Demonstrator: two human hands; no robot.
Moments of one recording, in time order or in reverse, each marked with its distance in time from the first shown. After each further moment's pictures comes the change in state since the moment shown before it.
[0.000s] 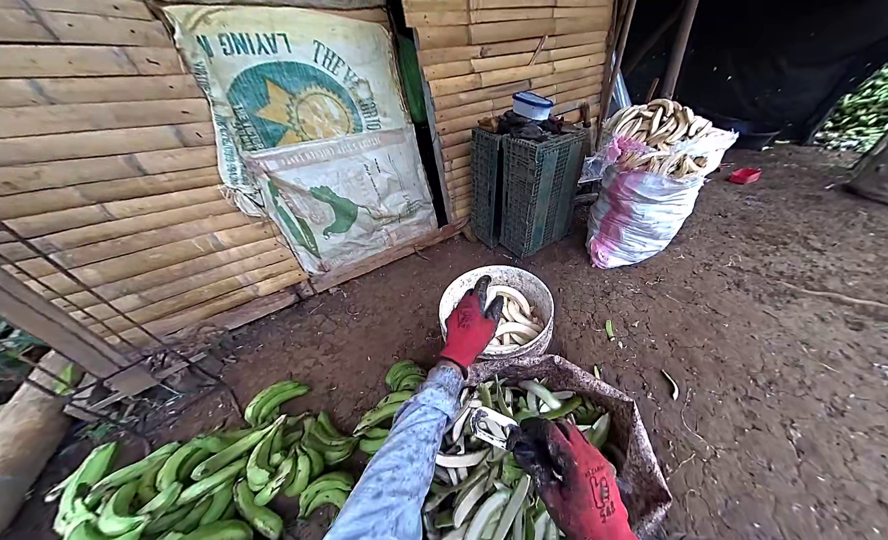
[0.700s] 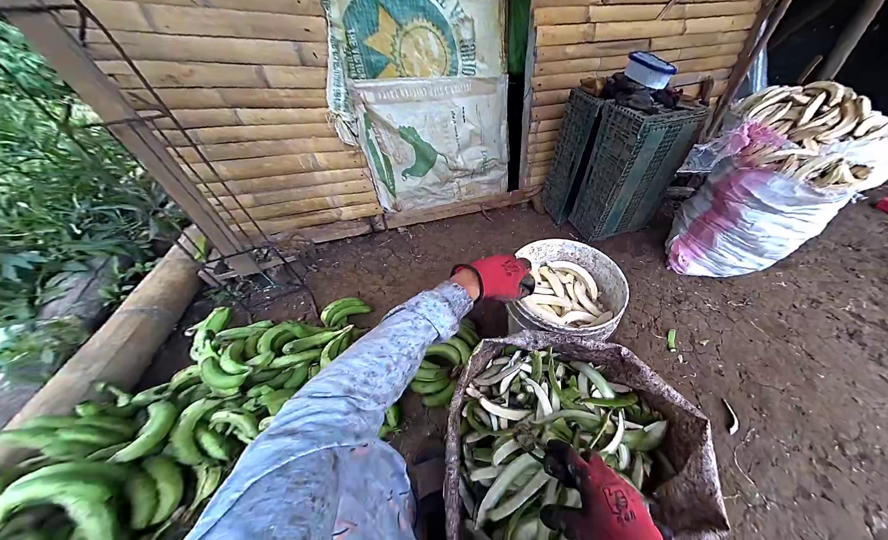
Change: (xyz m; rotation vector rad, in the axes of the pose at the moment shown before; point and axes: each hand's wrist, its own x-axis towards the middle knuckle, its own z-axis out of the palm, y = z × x) left_hand -0.007 -0.028 -0.104 0.594 -0.586 0.215; right_hand -0.016 -0.003 0.022 -0.264 -0.906 0.263
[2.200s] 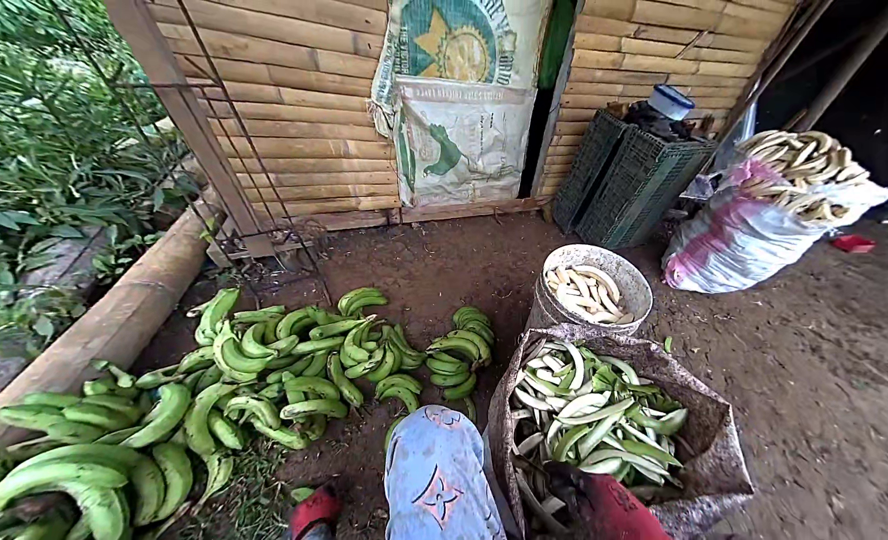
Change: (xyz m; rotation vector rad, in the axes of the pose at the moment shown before) left_hand -0.335 -0.114 0.510 -0.688 -0.169 -1.368; right_hand -0.017 -0.063 0.057 0.026 -0.121 -0.094
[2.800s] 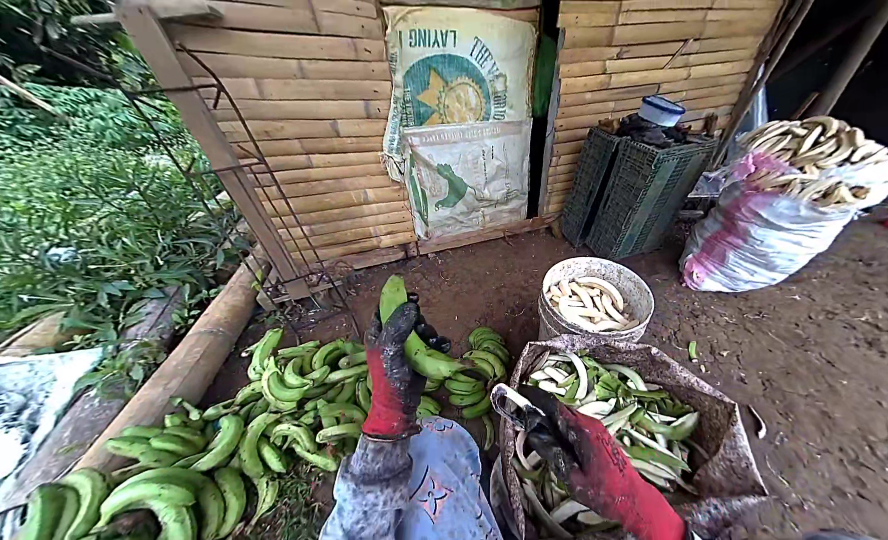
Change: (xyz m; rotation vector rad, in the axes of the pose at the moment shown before) left_hand -0.307 0.226 -0.259 -1.751 0.099 1.105; right_hand -0.010 -0.046 -0.052 0.226 0.579 -0.716
